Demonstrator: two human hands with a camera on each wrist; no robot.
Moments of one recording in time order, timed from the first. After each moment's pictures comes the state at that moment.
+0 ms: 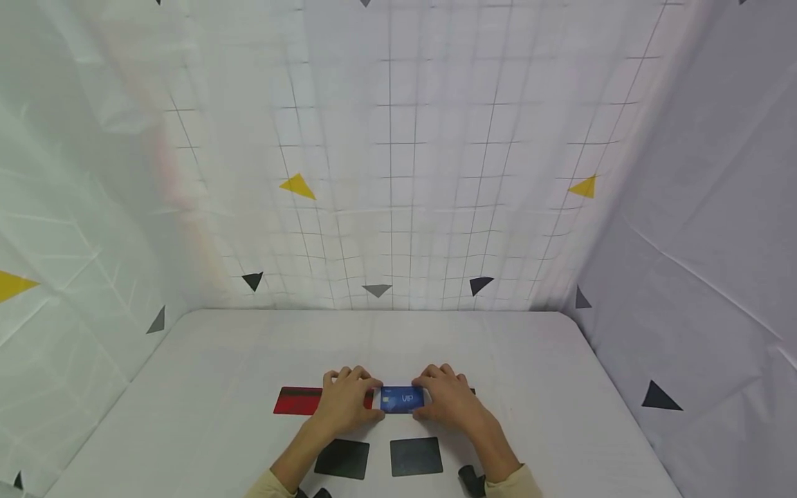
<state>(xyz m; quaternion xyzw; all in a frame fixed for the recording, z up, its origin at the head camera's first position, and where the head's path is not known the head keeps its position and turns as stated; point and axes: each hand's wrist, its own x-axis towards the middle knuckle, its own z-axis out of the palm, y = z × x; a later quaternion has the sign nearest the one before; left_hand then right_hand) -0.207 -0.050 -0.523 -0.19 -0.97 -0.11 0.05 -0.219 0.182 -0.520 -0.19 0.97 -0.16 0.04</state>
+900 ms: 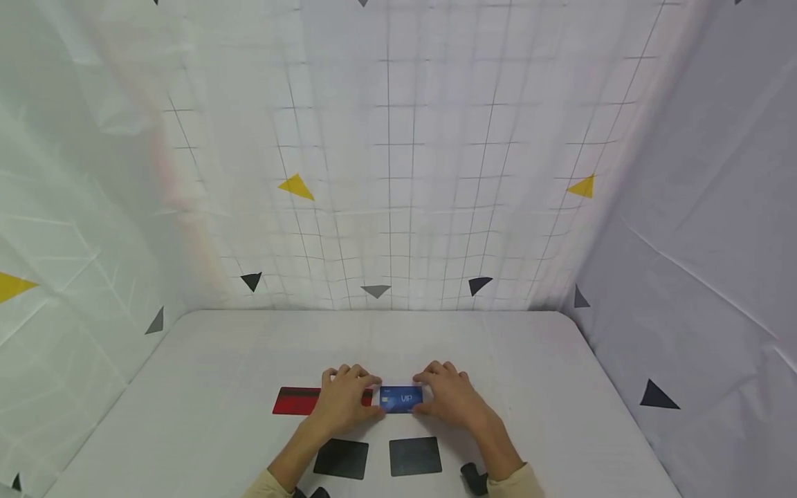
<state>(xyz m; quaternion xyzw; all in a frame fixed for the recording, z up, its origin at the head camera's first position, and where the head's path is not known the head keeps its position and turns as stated) -0.213 -0.054 -0.524 -0.20 -0.97 -0.12 0.06 -0.221 0.190 -0.512 -0.20 0.96 -0.18 0.04</state>
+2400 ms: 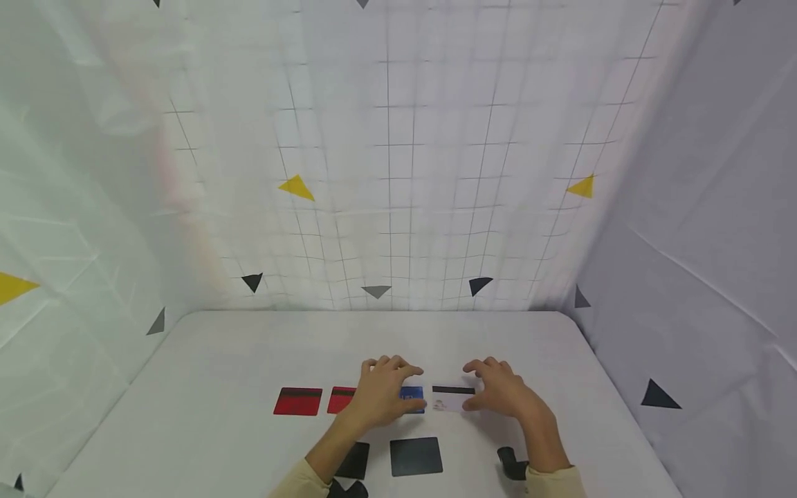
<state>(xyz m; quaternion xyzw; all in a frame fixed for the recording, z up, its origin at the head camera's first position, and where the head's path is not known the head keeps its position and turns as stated) -0.215 0.007 -0.502 -0.26 -0.95 -0.15 0.08 -0.222 0.268 -0.487 -0.08 0.97 -0.21 0.11</state>
